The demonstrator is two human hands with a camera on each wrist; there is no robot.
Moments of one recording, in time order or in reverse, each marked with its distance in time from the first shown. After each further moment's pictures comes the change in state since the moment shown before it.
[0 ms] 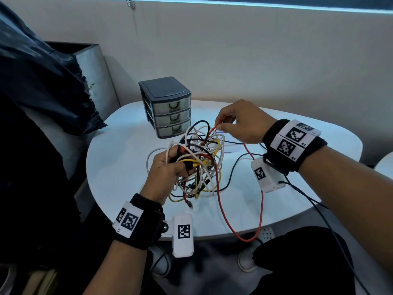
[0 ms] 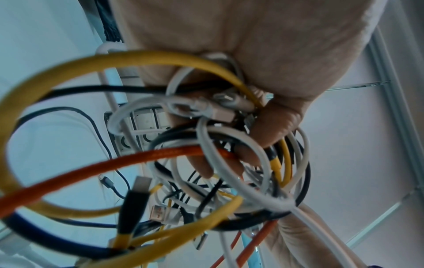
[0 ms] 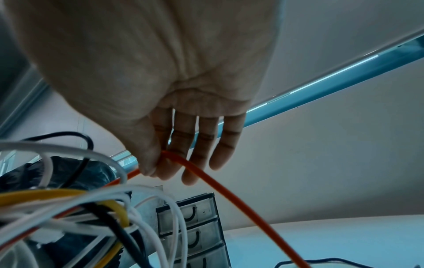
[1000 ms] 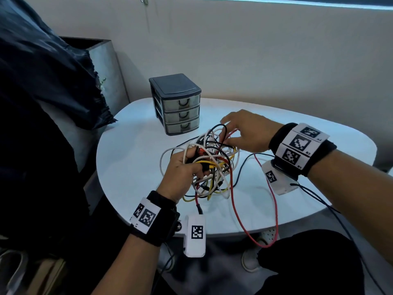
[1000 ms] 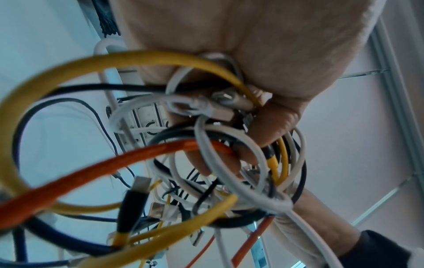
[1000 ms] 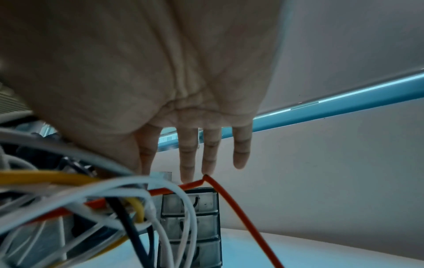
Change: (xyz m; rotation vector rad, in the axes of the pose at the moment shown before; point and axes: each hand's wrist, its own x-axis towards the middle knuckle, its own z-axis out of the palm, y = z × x) left_hand -0.001 -0.006 0.006 0.071 -0.031 -0.061; right_hand -0.001 -0.001 0.014 -0.265 -0.202 -0.041
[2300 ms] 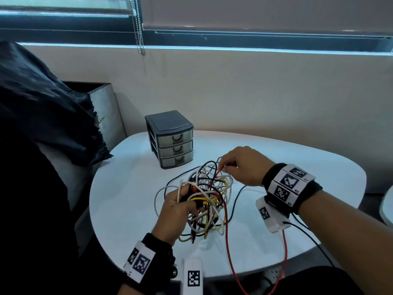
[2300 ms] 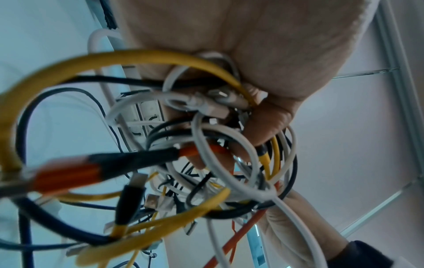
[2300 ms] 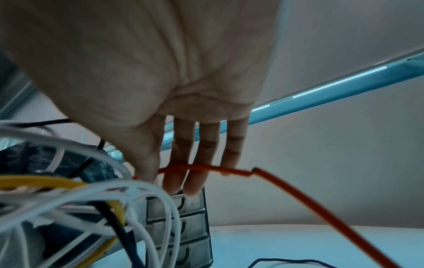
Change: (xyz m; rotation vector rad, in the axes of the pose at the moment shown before) left_hand 0.002 -0.004 0.004 -0.003 0.011 -0.029; right_hand -0.006 0.013 -0.002 0.137 0.087 0.067
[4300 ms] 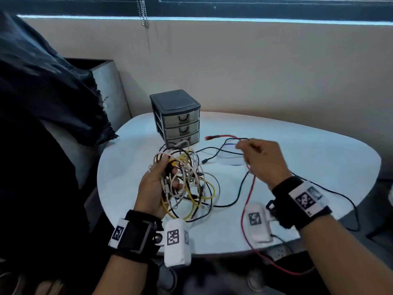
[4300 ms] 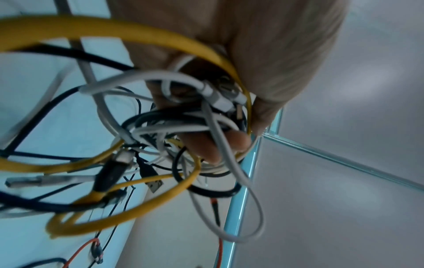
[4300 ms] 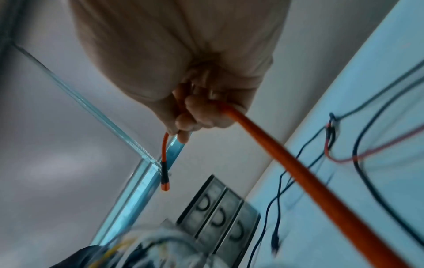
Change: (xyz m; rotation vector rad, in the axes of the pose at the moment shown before) left_hand 0.009 -0.002 -0.045 -0.543 0.234 -0.155; right_hand -0.022 0.005 0.052 0.784 0.489 0.284
